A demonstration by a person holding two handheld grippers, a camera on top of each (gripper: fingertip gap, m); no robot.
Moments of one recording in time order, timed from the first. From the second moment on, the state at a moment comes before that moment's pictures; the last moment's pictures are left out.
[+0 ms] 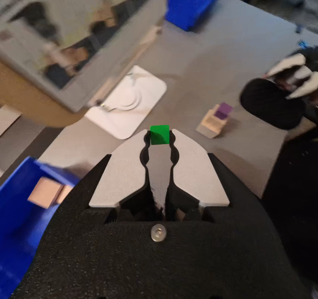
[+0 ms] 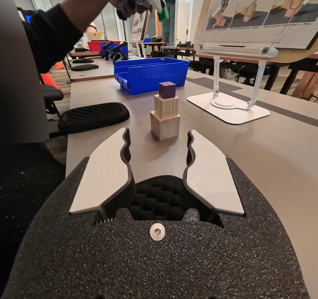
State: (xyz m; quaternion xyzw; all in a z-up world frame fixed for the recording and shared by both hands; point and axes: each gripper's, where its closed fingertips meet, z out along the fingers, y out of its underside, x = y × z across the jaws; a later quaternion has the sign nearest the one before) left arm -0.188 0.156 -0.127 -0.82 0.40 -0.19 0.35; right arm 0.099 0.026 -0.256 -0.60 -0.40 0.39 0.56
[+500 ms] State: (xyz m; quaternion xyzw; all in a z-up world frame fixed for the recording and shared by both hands) left arm -0.039 0.095 -0.182 -0.75 0.60 -0.16 0.22; right arm 0.100 0.025 -0.254 -0.60 -0.40 0.40 0.57
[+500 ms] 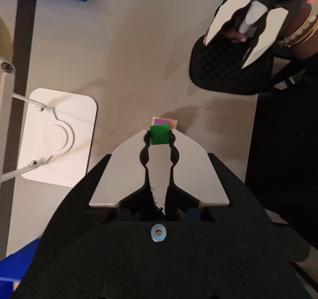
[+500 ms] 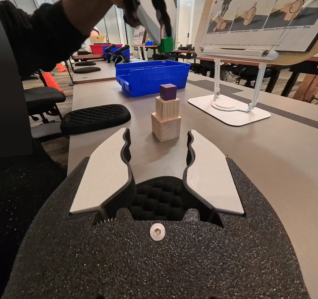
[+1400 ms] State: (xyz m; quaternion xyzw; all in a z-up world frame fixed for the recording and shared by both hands) left arm -0.025 0.095 -0.229 -0.71 0.66 -0.20 0.17; right arm 0.101 0.024 -0.252 -0.59 -0.40 0.40 0.57
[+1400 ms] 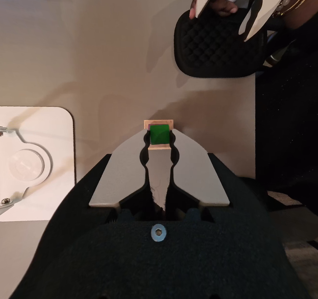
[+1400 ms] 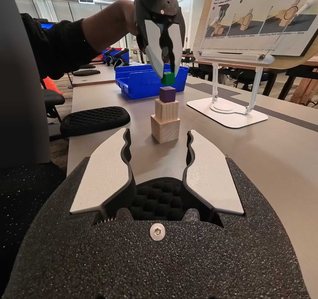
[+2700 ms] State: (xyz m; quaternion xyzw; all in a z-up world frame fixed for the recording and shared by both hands) left arm -0.023 0.095 -0.233 -0.68 0.68 -0.20 0.17; right arm 0.102 0.024 -0.250 -0.59 -0.40 0.40 0.58
